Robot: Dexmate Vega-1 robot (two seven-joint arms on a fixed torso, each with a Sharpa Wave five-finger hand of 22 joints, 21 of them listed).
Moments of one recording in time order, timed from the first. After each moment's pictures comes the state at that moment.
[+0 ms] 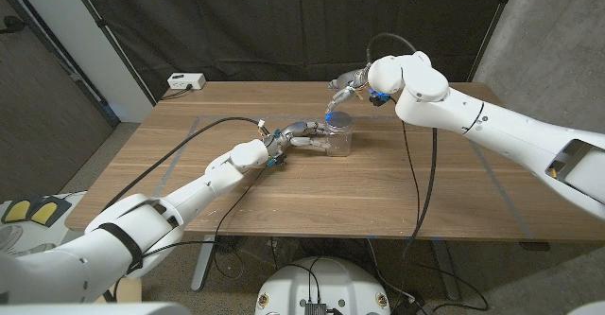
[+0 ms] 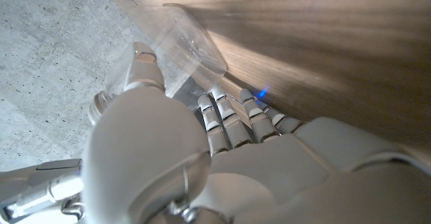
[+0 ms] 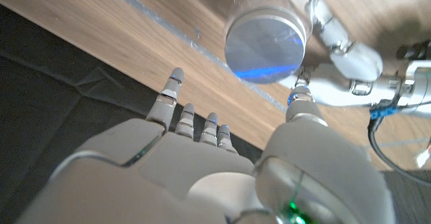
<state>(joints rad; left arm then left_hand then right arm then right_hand) 0.48 0.37 0.76 -0.84 -0.04 -0.42 -0.24 0.97 -0.07 0.18 -0.15 0.18 0.44 -0.18 0.45 0.20 0.57 -0.18 0.23 0.32 0.28 -0.04 0.20 0.18 0.05 0.05 0.46 0.20 -0.14 -0.73 -1.08 -1.98 -0.62 -0.74 0.80 0.62 0.05 0.26 -0.15 0.20 -0.15 -0.01 0.23 0.25 -0.05 -0.03 0.23 0.28 -0.03 0.14 0.20 0.24 0.35 0.22 0.18 0.17</state>
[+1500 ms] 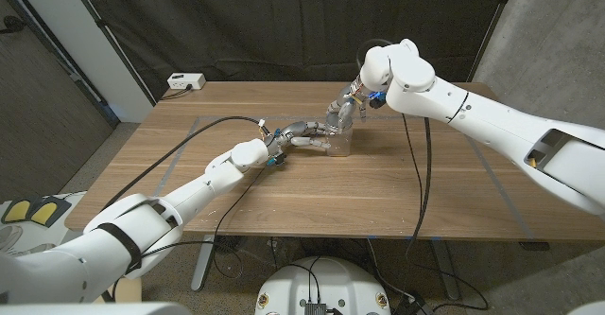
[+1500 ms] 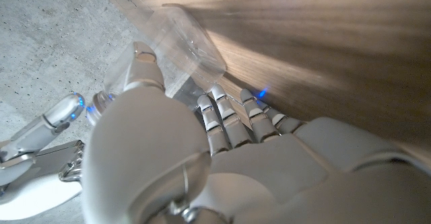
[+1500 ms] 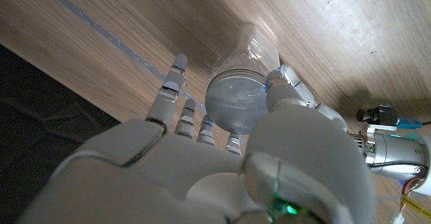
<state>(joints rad) 0.48 0.38 0.76 -0.86 -0.04 -0.40 -0.24 0.97 -0.07 0.18 -0.15 0.17 0.44 -0.18 0.45 0.20 0.57 -0.17 0.23 0.32 0.26 -0.04 0.20 0.18 0.05 0.05 0.46 0.20 -0.13 -0.64 -1.05 -1.86 -0.72 -0.61 1.16 0.94 0.09 0.33 -0.18 0.21 -0.04 -0.19 0.29 0.25 -0.07 0.04 0.29 0.30 0.06 0.07 0.24 0.23 0.58 0.21 0.23 0.18</state>
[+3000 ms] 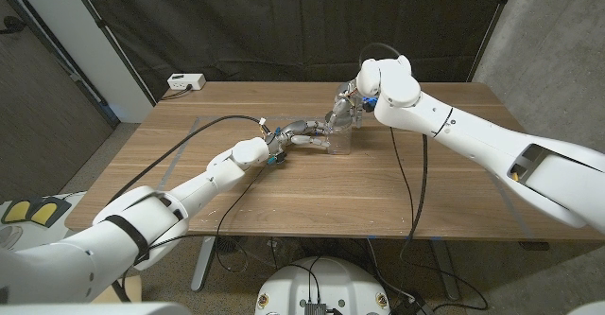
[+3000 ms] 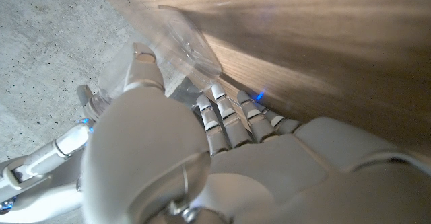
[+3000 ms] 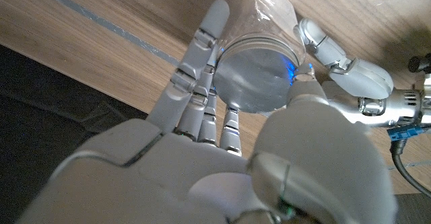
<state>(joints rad) 0.44 0.34 0.77 -0.77 -0.04 -0.42 -0.25 0.96 -0.07 0.17 -0.15 0.18 0.45 -0.19 0.44 0.20 0.57 -0.18 0.23 0.33 0.26 -0.05 0.20 0.18 0.03 0.03 0.46 0.20 -0.20 -0.58 -1.04 -1.84 -0.79 -0.83 0.98 0.86 0.08 0.21 -0.08 0.20 0.35 0.01 0.36 0.23 0.48 0.16 0.54 0.26 0.82 -0.05 0.42 0.28 1.31 -0.11 0.30 0.17</state>
